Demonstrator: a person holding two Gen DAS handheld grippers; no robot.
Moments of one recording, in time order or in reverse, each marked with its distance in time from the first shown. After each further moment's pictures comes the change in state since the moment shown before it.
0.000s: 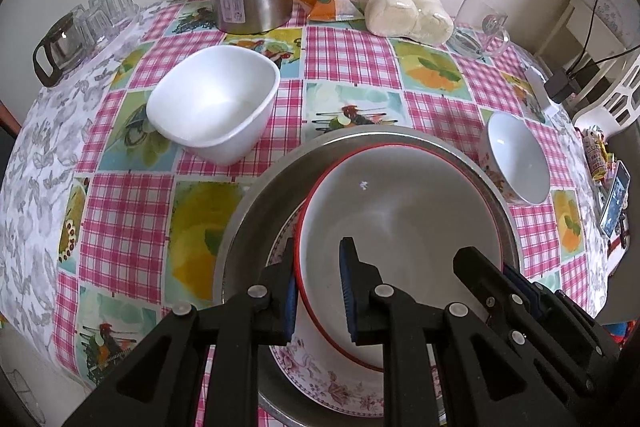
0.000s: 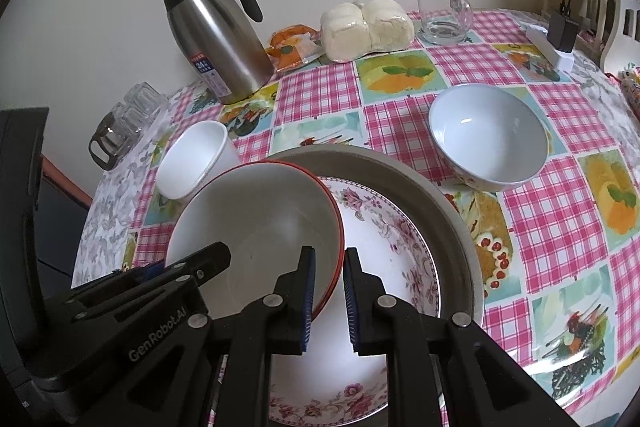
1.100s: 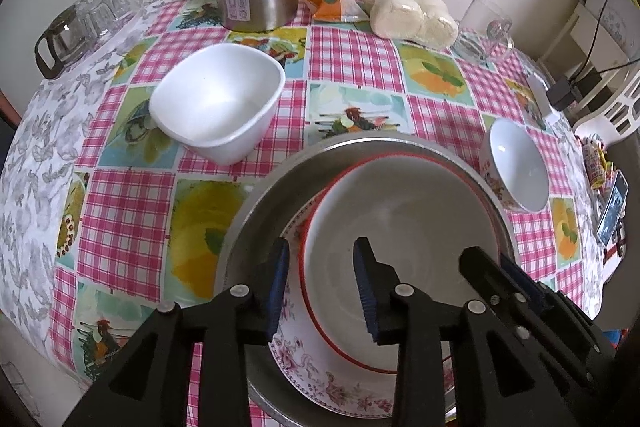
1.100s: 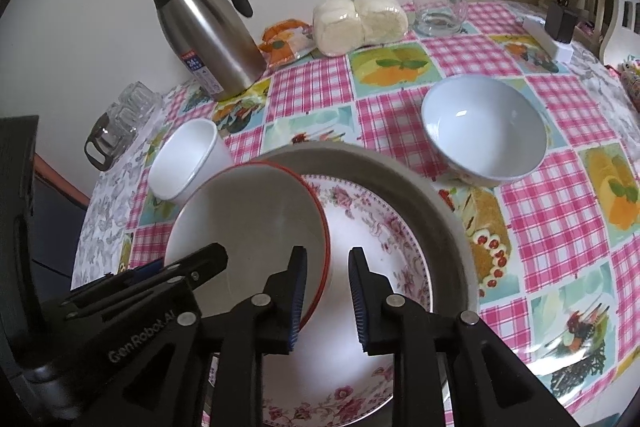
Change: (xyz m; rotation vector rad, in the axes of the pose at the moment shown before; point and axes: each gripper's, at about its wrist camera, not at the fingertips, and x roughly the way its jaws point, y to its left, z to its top) left arm -0.002 0.004 0.001 -0.028 -0.006 -0.011; right arm 0.001 -0.008 0.004 0.012 -0.006 -0.007
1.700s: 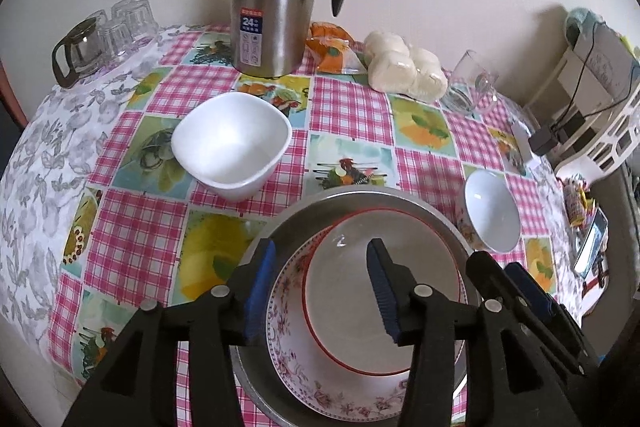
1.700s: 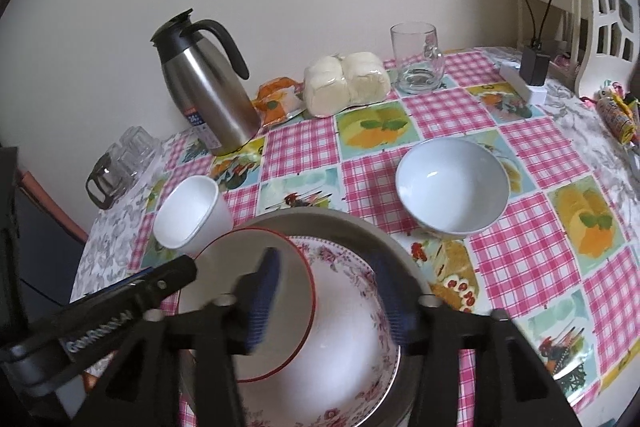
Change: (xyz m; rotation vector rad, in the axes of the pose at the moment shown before) left arm -0.035 0.010 0.004 -0.073 -0.136 -0.045; right arm -0.033 -0.004 0.011 0.016 -0.172 -0.032
